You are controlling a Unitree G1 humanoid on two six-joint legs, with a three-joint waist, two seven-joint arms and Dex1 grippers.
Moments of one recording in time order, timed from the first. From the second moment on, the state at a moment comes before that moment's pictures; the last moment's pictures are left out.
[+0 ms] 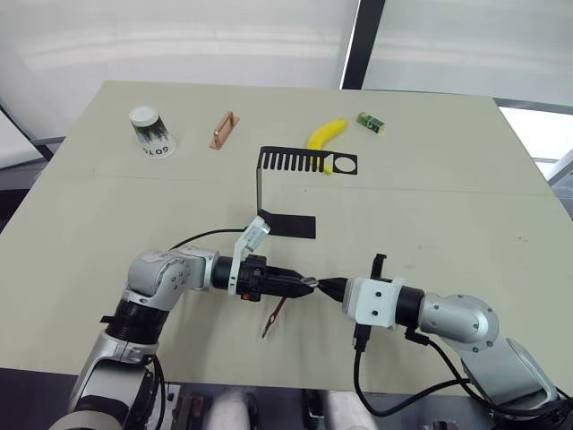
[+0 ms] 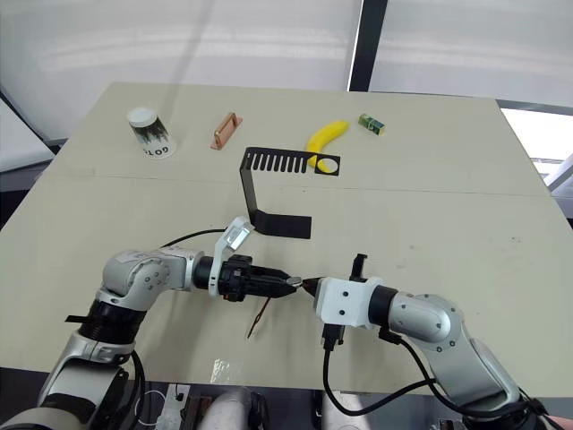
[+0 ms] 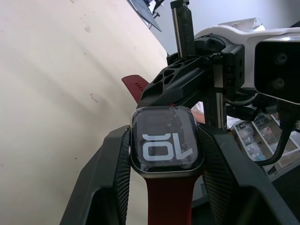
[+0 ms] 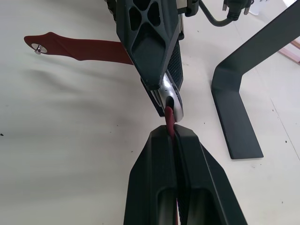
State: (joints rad) left arm -0.58 0.46 -0.17 -0.02 -0.73 1.14 -1.02; right arm -0.12 -0.68 0.24 -0.67 -0.06 0.31 0.80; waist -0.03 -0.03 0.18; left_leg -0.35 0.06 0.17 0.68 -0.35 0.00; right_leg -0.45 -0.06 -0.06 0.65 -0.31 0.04
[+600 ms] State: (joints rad) left arm -0.58 0.45 -0.20 -0.03 -0.69 1.08 -1.03; right arm -0.11 -0.69 0.24 -0.67 -0.06 0.34 0.80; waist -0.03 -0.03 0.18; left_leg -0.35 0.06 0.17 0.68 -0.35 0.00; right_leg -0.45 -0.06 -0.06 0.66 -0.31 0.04
